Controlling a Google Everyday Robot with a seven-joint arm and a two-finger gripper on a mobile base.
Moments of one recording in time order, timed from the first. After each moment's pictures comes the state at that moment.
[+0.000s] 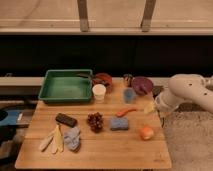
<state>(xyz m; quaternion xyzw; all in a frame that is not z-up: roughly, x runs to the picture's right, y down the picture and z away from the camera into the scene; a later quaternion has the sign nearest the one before) 0.265 0.129 0.732 -0.27 0.14 0.72 0.63</state>
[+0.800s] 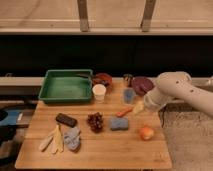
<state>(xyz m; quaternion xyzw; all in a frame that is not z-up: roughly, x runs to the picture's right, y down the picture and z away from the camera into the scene) 0.186 0.118 0.737 -0.30 0.10 0.66 0.68</state>
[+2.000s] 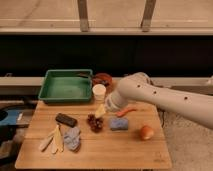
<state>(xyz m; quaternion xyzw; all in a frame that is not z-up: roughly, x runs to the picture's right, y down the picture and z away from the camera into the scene) 0.012 0.117 0.710 -0.35 -0.01 0.58 0.74</state>
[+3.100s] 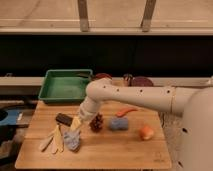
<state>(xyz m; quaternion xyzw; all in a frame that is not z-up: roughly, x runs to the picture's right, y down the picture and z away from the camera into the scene) -0.129 0.190 0.728 -0.49 -0.02 0.43 0.76</state>
